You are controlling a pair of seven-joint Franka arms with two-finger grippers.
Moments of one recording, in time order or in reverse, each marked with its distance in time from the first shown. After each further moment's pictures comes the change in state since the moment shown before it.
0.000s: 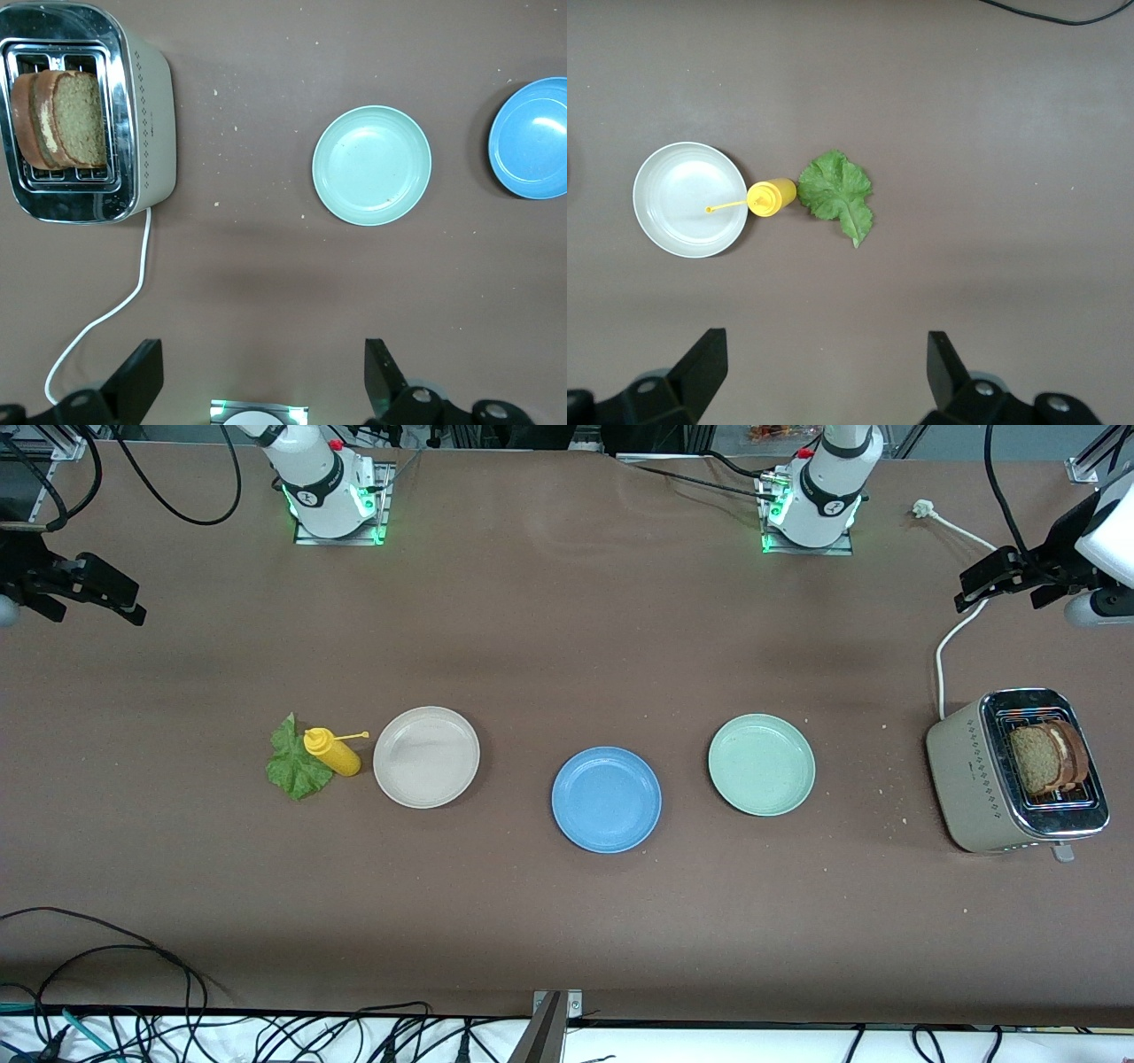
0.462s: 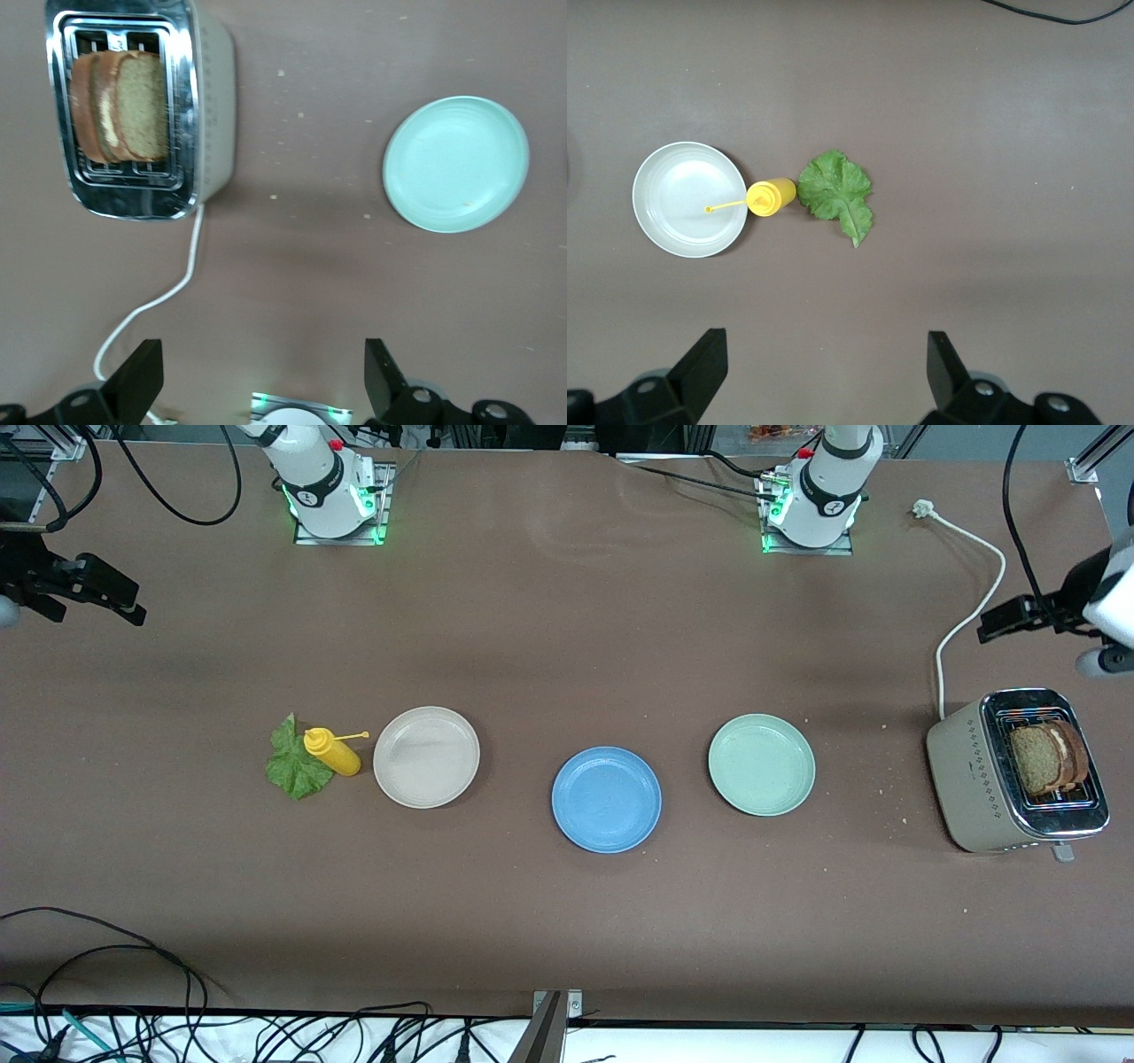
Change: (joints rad) left arm 0.055 0.115 0.011 0.010 0.109 0.008 0.017; right arm 0.000 0.001 -0.001 0.000 0.000 -0.001 0.000
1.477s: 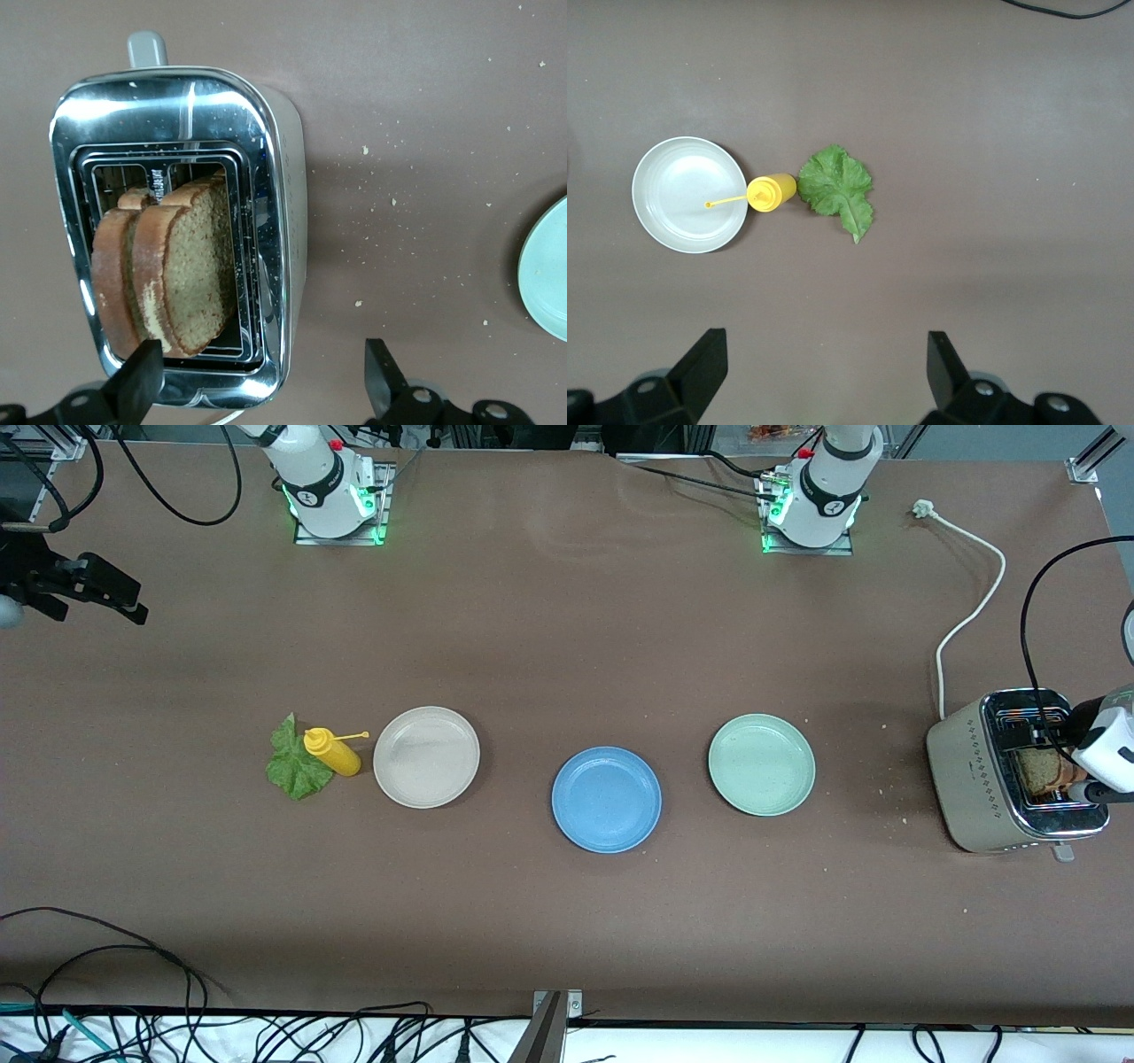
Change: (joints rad) left arm 0.123 0.334 0.002 0.065 0.115 0.295 0.157; right arm 0.001 0.001 0.002 0.001 0.000 -0.010 0.000
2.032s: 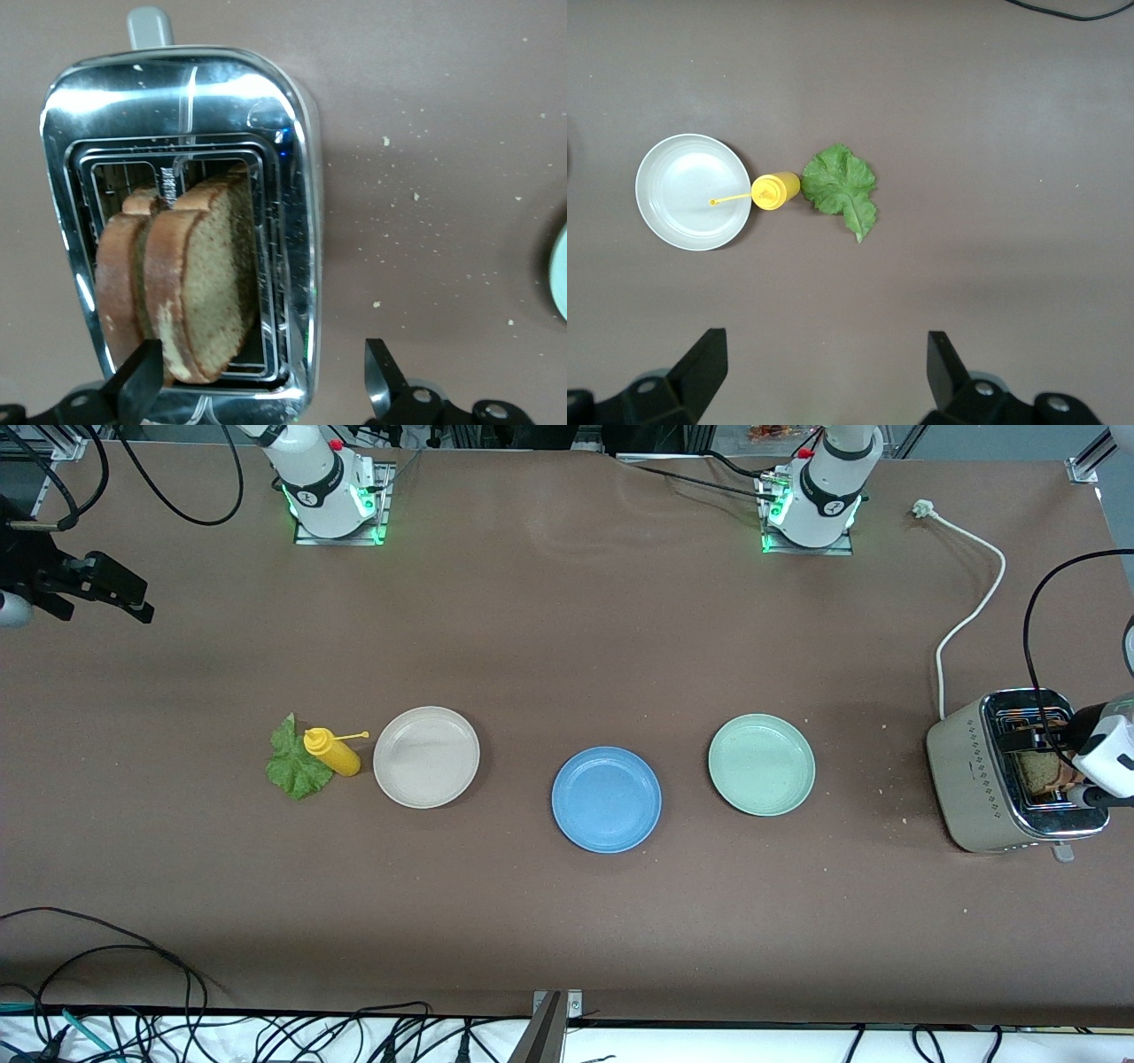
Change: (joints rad) left arm 0.034 0.040 0.003 0.002 0.000 0.015 0.043; right arm 0.003 -0.001 0.009 0.000 0.000 -0.002 0.000
